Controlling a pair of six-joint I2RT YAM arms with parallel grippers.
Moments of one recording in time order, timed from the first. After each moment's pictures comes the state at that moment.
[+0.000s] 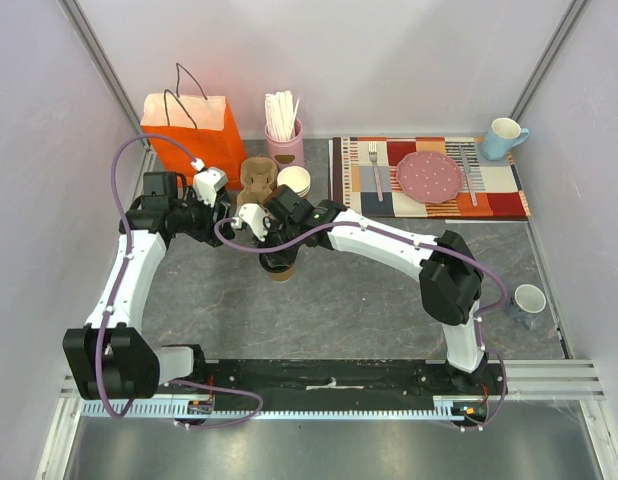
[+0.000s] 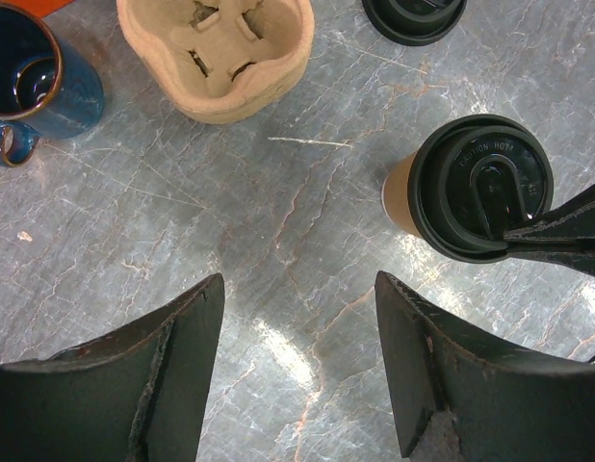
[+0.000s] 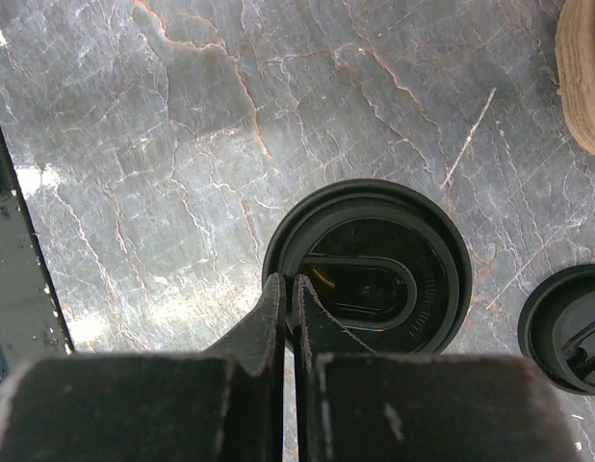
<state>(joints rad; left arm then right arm) 0.02 1.25 1.07 -0.71 0.51 0.40 0.96 1.98 1.70 -0.61 -0.29 -0.24</state>
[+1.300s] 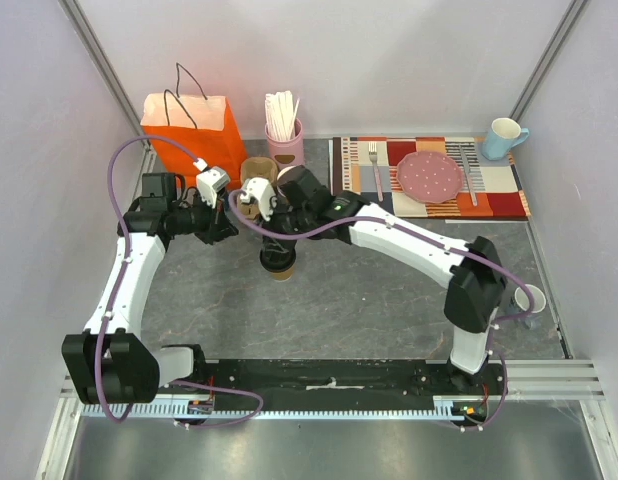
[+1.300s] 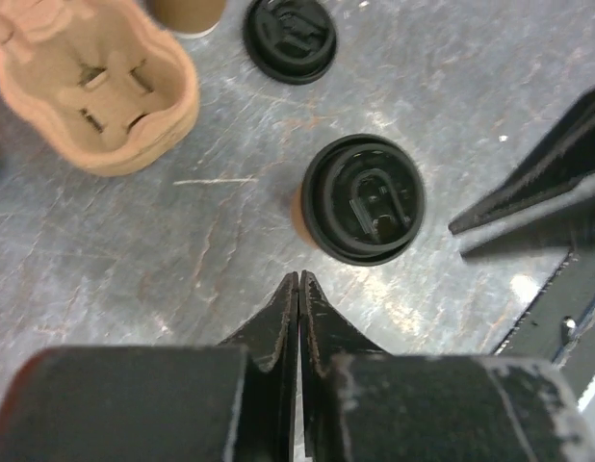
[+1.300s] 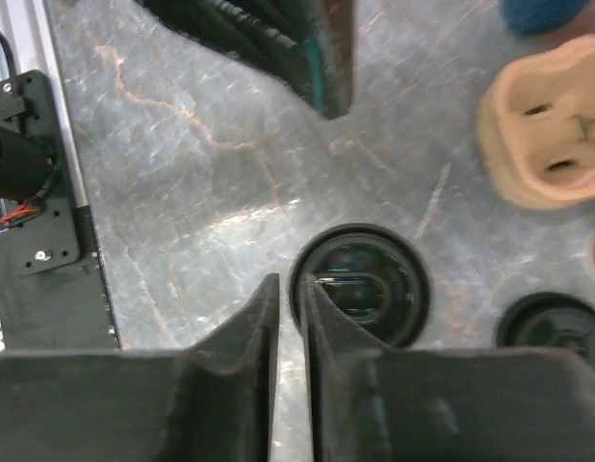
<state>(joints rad) 0.02 1.23 1.07 -0.73 0.71 0.39 0.93 1.89 1.71 -0.55 -0.37 -0.17</state>
